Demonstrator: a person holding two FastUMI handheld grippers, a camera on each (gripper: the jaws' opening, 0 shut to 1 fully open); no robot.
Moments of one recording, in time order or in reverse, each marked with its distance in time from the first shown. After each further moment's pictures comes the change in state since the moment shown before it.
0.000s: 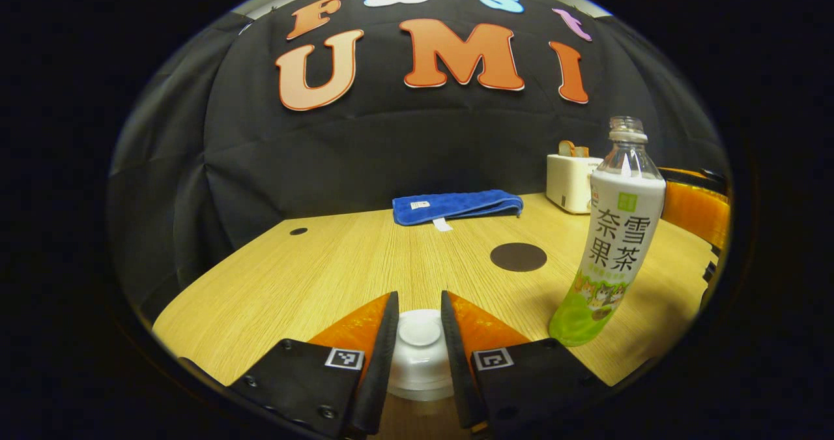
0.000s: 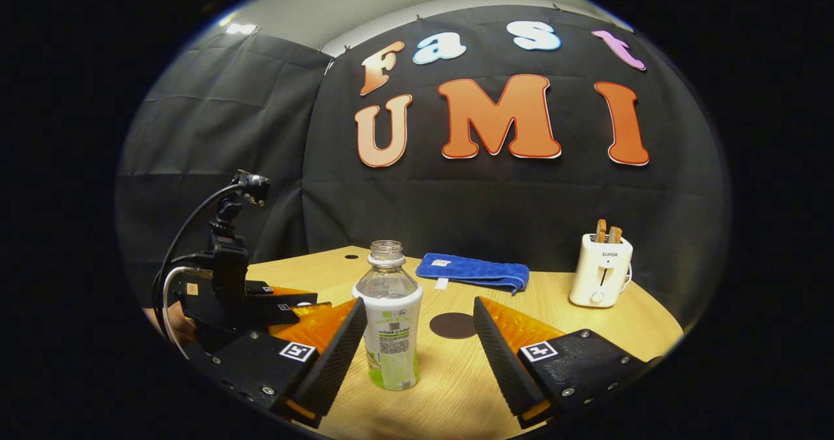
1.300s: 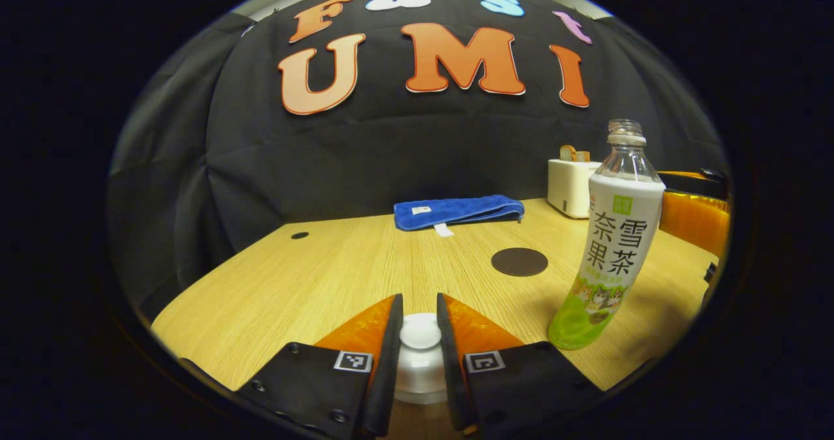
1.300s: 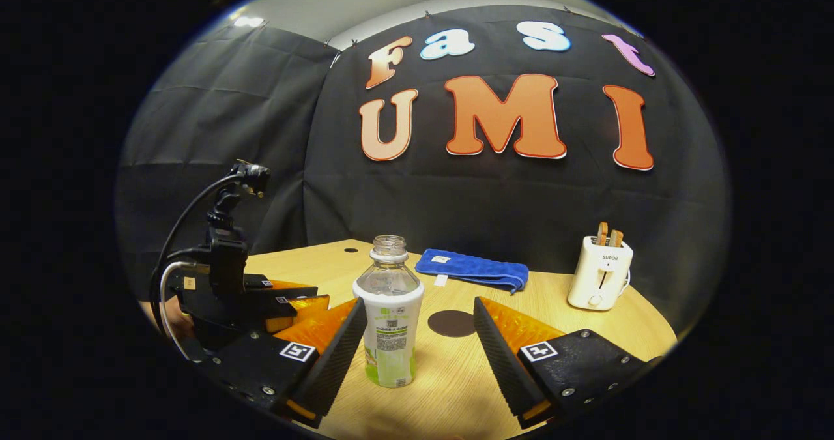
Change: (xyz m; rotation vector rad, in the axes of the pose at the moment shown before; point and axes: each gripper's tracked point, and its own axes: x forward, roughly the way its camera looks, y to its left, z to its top) left arm 0.001 0.000 0.003 -0.011 -0.019 0.010; right arm 0.001 0.000 -0.002 -0.039 0.017 -0.001
